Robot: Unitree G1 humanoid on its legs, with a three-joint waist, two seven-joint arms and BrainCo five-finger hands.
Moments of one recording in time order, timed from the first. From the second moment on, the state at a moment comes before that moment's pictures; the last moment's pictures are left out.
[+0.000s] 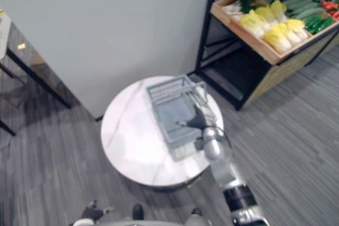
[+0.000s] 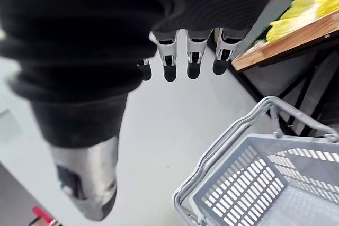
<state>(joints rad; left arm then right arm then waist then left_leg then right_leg) 0.11 0.10 0.11 1.06 0.09 -0.08 0.19 -0.30 -0.30 0.24 0.29 -0.63 -0.09 -0.16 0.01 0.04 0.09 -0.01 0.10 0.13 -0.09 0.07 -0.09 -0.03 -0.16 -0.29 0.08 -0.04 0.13</state>
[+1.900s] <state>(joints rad) 0.03 0.10 -0.02 1.02 -0.07 -0.11 0.20 -1.06 -0.69 0.33 0.94 -0.74 -0.03 -0.16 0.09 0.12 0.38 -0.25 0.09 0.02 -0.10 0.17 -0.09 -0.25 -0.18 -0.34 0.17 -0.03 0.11</state>
